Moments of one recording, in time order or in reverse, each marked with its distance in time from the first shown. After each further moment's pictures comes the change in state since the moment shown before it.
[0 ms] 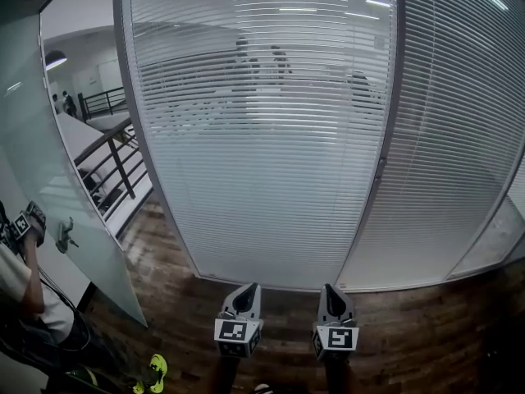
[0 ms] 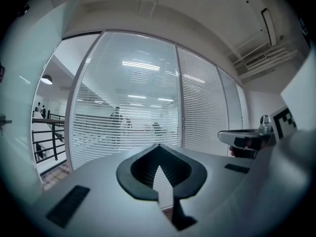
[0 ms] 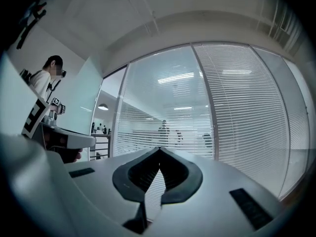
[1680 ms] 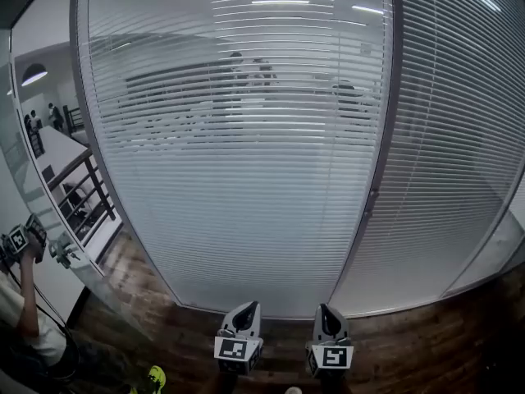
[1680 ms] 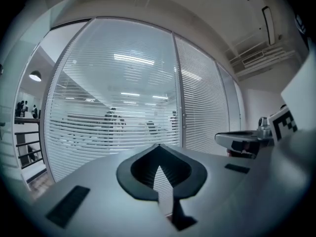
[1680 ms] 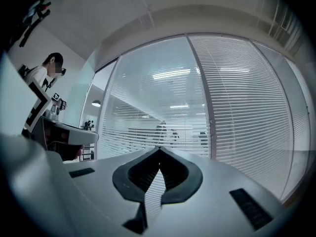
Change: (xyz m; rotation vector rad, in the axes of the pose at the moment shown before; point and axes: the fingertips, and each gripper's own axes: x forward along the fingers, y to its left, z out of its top) left arm 0.085 0.003 -0.022 0.024 0.008 -0.104; right arm 0.061 -0.028 -0.035 -0.017 0.021 -0.063
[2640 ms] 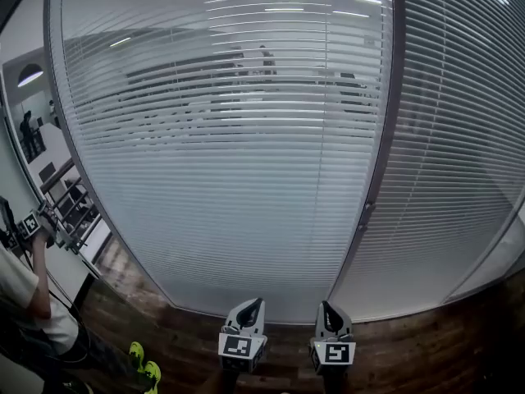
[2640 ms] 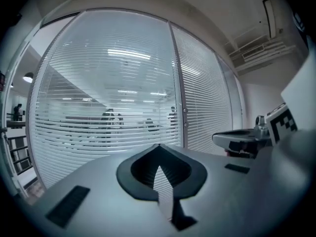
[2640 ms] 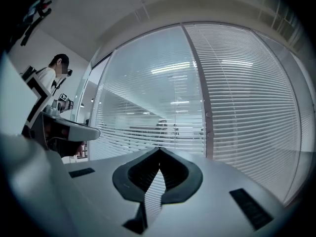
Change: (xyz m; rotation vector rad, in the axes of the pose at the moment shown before) left arm 0.182 -0.034 0.020 0.037 -0.003 -0.007; right arm 0.132 -0.129 -0.004 -0.018 0.017 0.022
